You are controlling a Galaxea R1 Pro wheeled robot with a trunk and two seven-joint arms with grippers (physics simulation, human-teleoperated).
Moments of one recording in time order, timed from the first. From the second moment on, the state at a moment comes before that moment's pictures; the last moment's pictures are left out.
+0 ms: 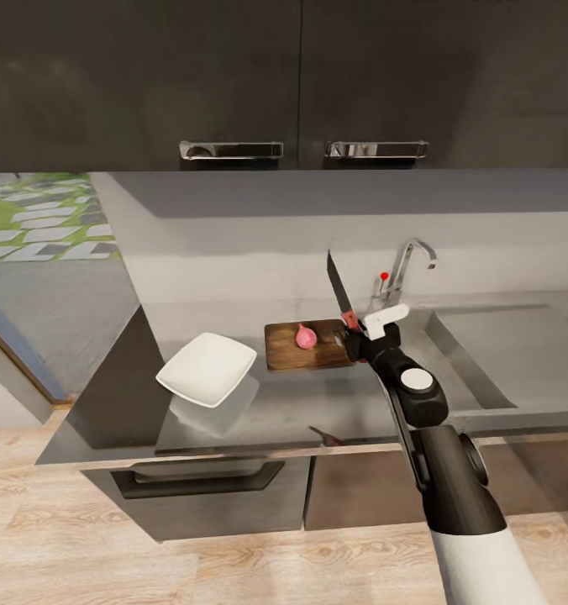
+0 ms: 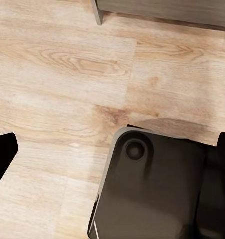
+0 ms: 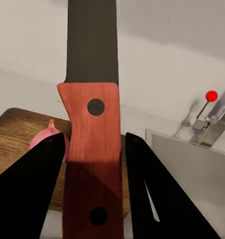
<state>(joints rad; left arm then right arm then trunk) 0.36 0.05 -0.31 -0.70 0.38 -0.56 0.31 -0.62 0.08 0.12 -1.61 0.36 0.58 0.18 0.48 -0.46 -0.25</state>
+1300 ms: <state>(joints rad) 0.36 0.05 -0.31 -0.69 0.38 -0.56 0.31 -0.58 0.09 0.28 -1.59 0.57 0.66 0.17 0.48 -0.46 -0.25</state>
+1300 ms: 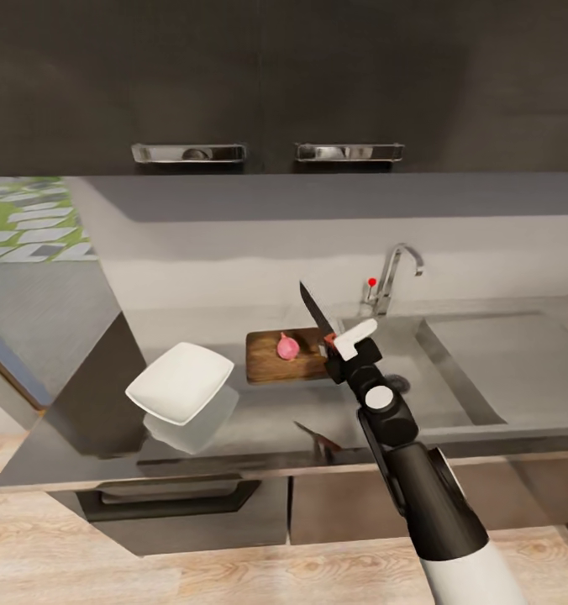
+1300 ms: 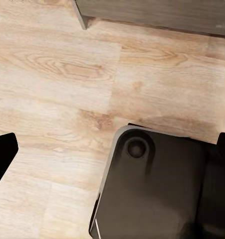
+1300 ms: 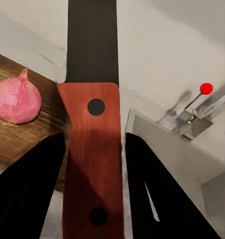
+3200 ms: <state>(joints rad) 0.36 0.05 -0.30 -0.69 0.38 -0.56 0.31 -0.58 0.08 0.72 -1.41 0.65 0.88 -0.14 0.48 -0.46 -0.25</state>
